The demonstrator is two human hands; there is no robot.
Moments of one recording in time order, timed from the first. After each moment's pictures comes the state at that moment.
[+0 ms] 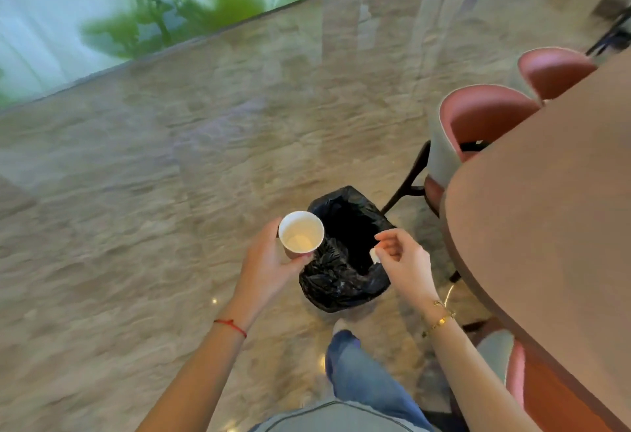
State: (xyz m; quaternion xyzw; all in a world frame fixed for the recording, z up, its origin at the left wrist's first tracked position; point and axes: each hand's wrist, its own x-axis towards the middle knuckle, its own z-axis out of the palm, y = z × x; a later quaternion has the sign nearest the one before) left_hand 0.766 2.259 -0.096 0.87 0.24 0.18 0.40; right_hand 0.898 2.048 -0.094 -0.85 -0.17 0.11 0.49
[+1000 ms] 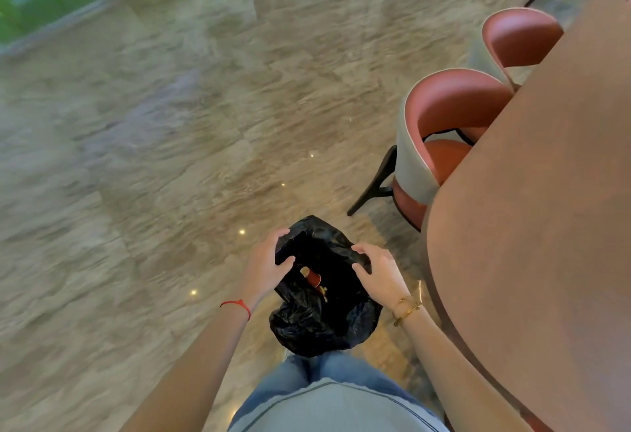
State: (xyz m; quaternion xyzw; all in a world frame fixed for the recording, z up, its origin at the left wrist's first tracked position) left_hand 1.061 2.361 -0.164 0.90 0.17 -0.08 0.39; right_hand 1.141 2.125 -0.174 -0.91 -0.16 0.22 0.33
